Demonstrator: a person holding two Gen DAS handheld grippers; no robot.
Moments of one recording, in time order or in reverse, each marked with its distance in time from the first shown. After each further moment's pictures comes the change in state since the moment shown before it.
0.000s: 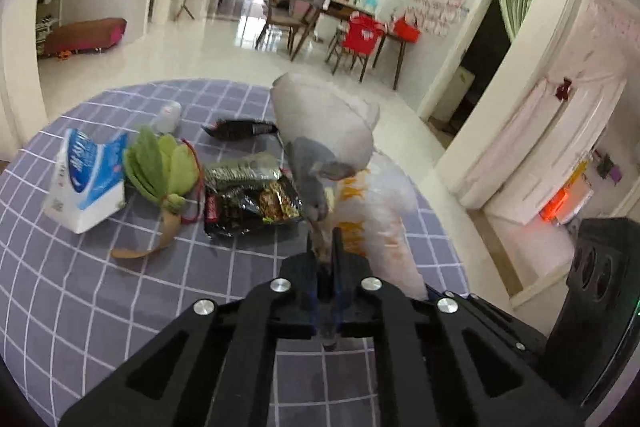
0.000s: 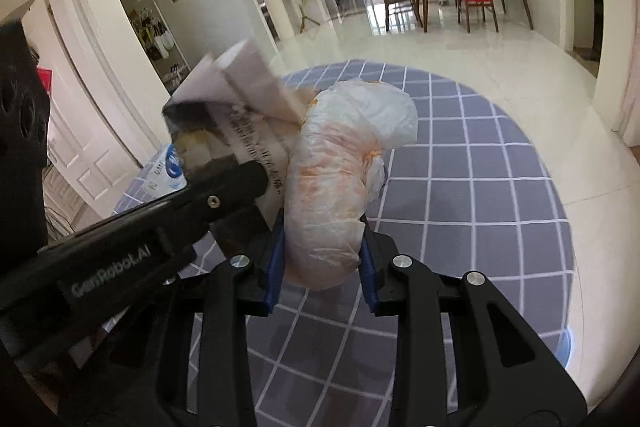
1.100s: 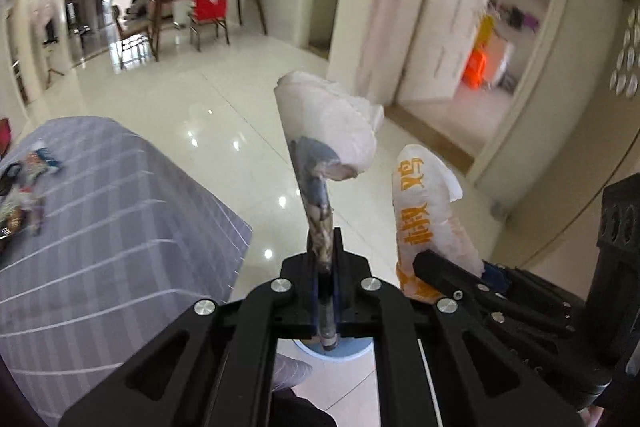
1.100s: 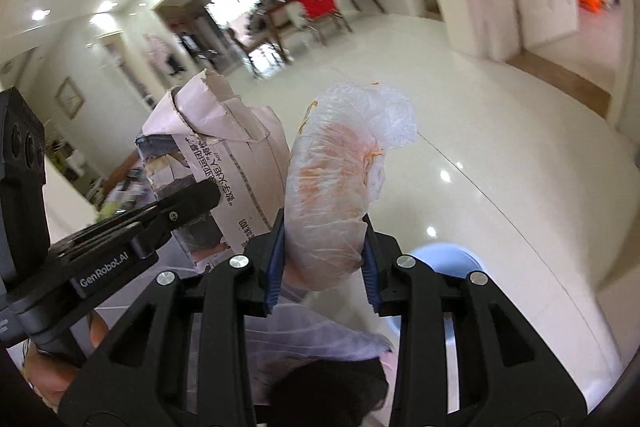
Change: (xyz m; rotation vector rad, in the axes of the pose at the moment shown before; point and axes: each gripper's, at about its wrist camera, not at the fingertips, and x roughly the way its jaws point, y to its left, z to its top) left arm 0.064 -0.259 -0.108 0.504 0.216 -0.226; right arm -0.206 -0.241 -0.127 0.457 -0.126 -0.324
